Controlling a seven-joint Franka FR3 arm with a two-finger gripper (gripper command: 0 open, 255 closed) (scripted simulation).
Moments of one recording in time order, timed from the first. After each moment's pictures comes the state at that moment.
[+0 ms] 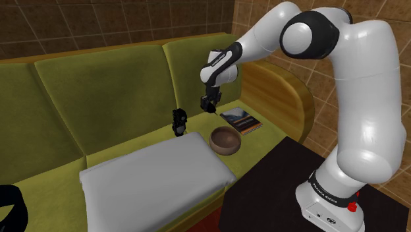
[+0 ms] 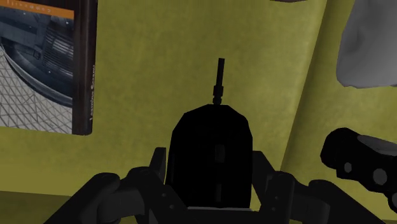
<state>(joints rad) 0.02 0.56 -0.08 -1.85 0.18 2.43 -0.16</state>
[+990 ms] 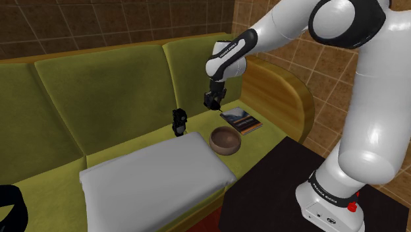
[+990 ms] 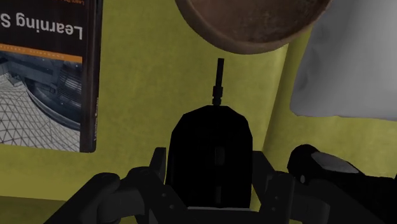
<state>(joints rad) 0.05 0.34 -0.08 -2.04 0.16 2.41 -0.12</state>
